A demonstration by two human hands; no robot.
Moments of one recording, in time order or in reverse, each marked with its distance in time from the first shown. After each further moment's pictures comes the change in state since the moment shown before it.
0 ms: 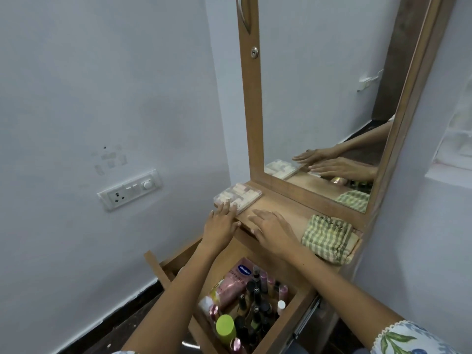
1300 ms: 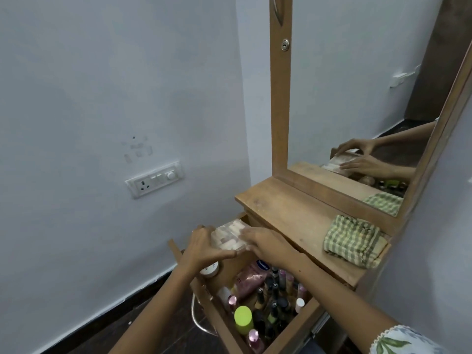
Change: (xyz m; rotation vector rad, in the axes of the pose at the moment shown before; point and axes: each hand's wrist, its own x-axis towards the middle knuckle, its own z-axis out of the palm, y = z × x) left_hand -0.086 -0.062 -0.022 -0.372 0.067 -0.182; right_hand 0.009 -0.039 0.041 0.094 -0.257 -0.217
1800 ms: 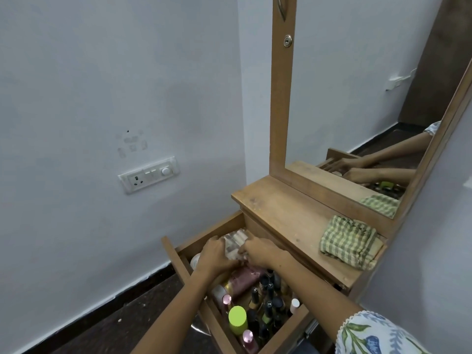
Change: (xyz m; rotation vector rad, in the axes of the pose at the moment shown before) left_hand 0.005 -0.002 0.063 0.199 -0.143 -0.002; right_hand 0.018 0.006 0.027 -0.107 -0.357 0.185
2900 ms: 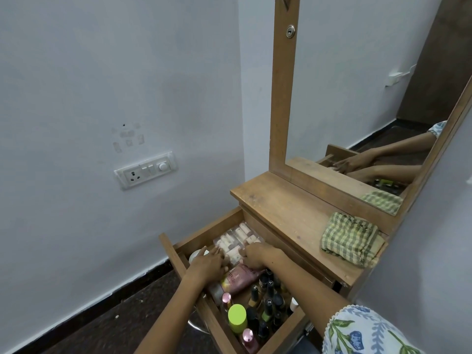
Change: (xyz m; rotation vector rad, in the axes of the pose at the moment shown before) left_hand -0.010 -0.022 0.008 0.420 -0.419 0.163; right_hand 0.032 0.006 0.029 -0.100 -0.260 0.029
